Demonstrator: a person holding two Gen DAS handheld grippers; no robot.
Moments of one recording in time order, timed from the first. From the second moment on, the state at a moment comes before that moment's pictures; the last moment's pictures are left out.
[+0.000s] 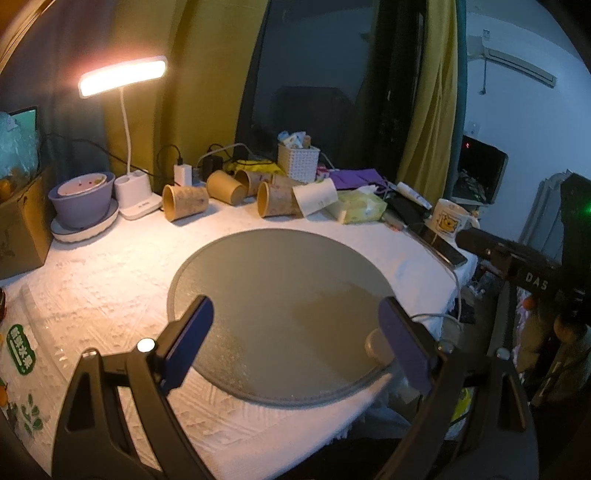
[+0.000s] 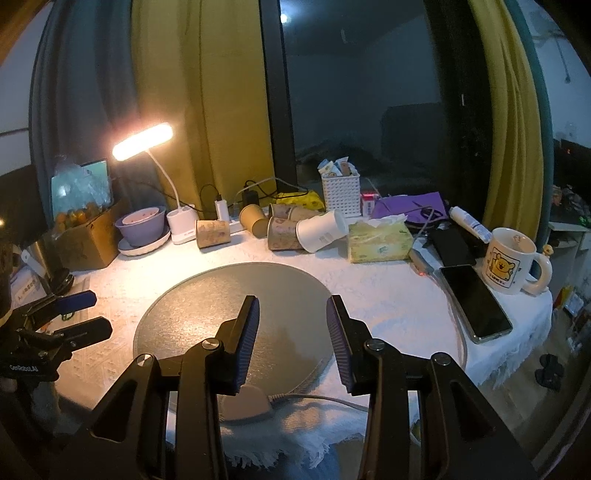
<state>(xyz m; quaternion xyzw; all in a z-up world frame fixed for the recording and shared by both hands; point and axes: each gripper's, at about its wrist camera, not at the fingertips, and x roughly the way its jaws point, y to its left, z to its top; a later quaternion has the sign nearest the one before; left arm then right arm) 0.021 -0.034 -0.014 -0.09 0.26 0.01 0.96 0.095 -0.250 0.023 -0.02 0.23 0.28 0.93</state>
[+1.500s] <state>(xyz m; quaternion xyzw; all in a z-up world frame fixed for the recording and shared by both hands) 0.013 -0.038 -0.006 -0.10 0.23 0.01 0.97 0.081 -0.243 0.030 -0.04 0.22 0.29 0.93</state>
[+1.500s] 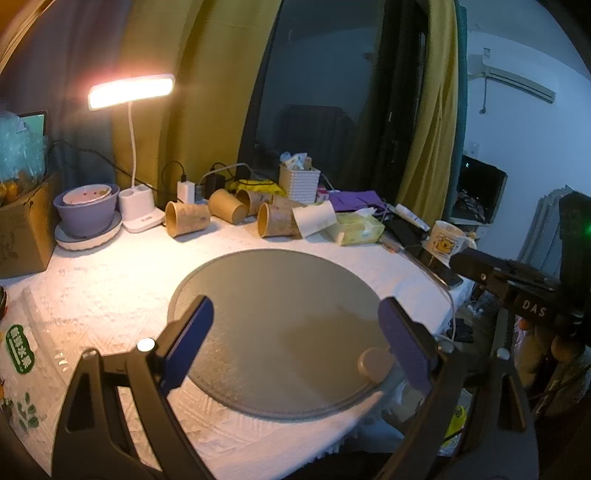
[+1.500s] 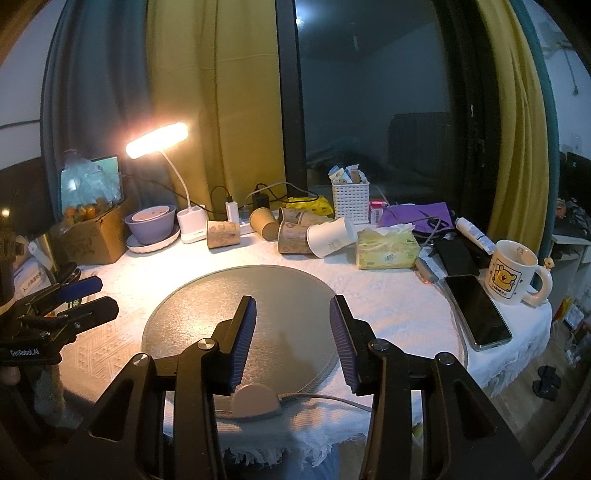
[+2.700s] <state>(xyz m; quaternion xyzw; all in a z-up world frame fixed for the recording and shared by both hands) 0.251 -0.055 -0.010 0.09 0.32 -0.03 0.94 0.272 -0.234 -0.001 -0.04 0.28 0.29 0.92</state>
